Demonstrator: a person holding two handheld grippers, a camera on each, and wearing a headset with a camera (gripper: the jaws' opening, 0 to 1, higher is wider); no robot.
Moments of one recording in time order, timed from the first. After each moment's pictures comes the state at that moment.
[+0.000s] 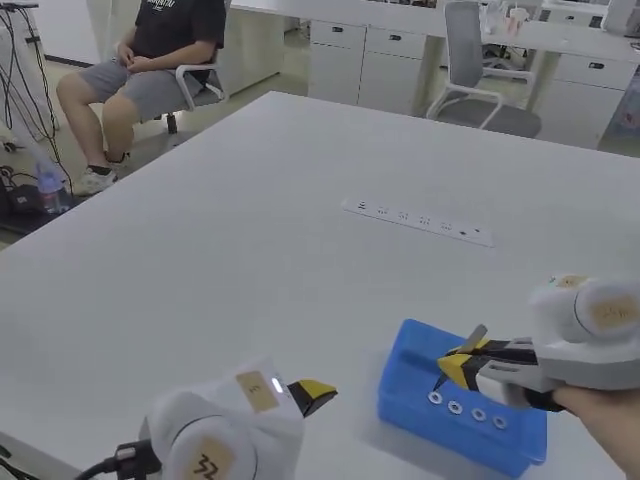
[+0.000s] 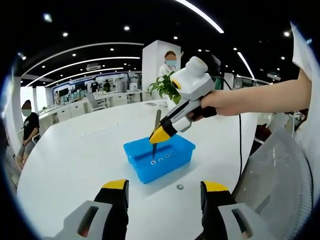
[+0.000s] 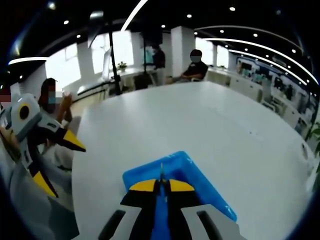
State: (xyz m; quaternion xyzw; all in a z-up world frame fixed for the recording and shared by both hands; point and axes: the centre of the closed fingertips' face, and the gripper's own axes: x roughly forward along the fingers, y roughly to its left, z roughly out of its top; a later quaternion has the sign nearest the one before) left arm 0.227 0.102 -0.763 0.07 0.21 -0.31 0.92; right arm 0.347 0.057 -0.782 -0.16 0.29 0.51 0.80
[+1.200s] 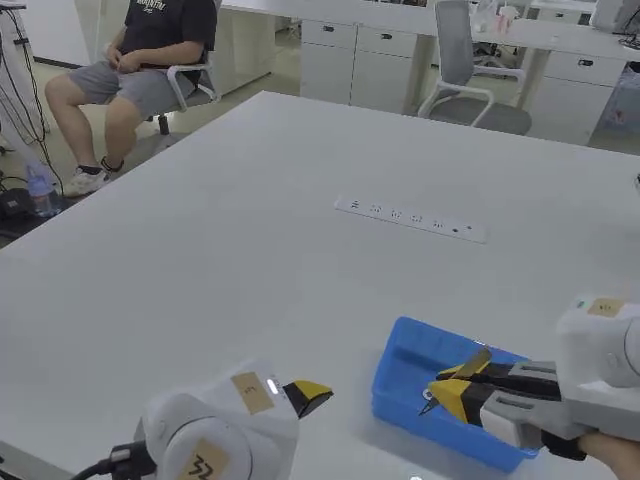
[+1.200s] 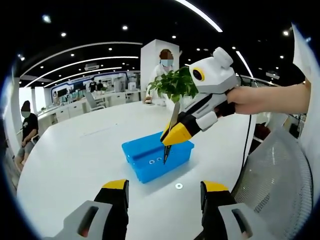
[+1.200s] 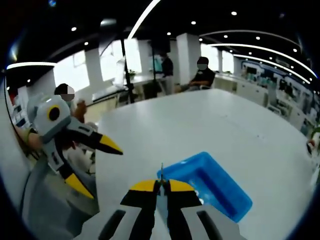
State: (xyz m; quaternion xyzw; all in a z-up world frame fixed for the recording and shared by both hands) left arm 0.226 0.100 -0.764 0.07 0.22 -0.32 0.92; right arm 0.290 0.059 -0.761 -0.13 0.27 0.54 0.78
